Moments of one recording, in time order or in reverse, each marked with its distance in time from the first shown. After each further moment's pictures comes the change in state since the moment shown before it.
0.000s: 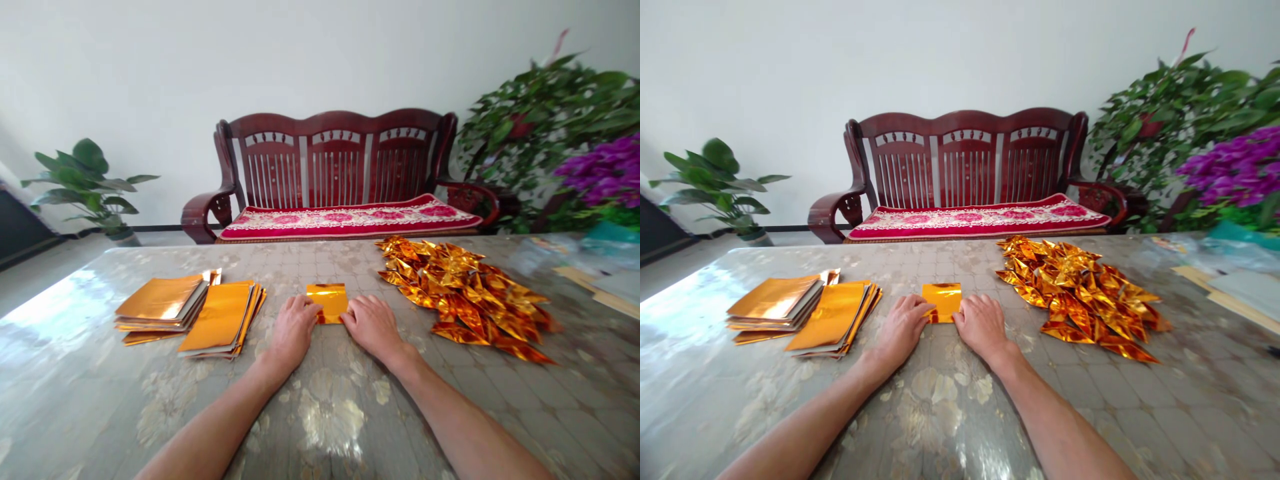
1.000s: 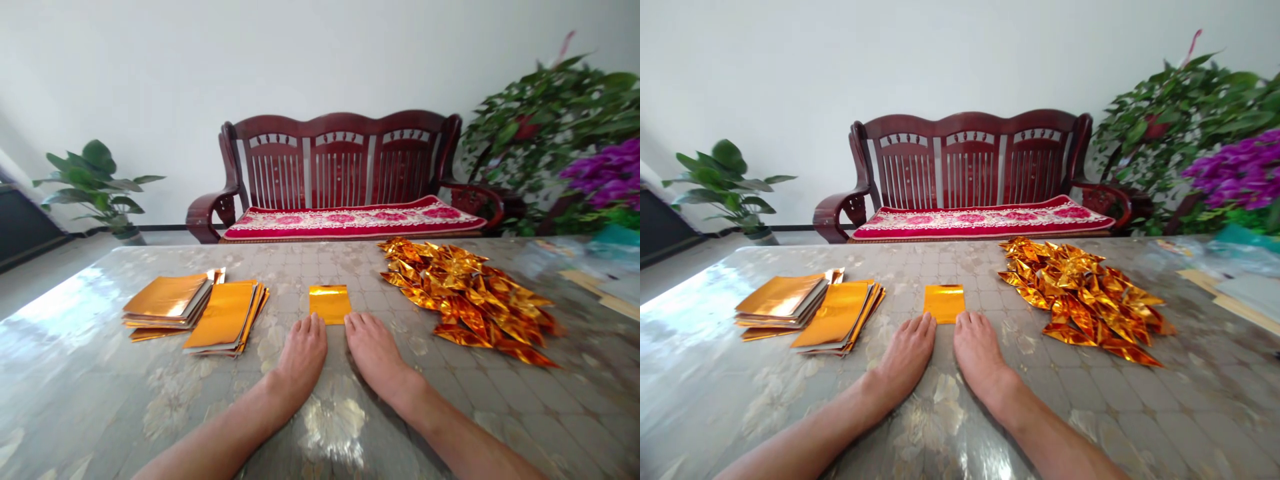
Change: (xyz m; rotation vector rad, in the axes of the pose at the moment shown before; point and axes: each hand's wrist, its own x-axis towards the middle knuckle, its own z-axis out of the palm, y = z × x) left_hand -0.028 0.036 0.002 0.403 -0.142 0.116; right_hand -0.031 -0.029 -0.013 -0.227 -0.071 -0.225
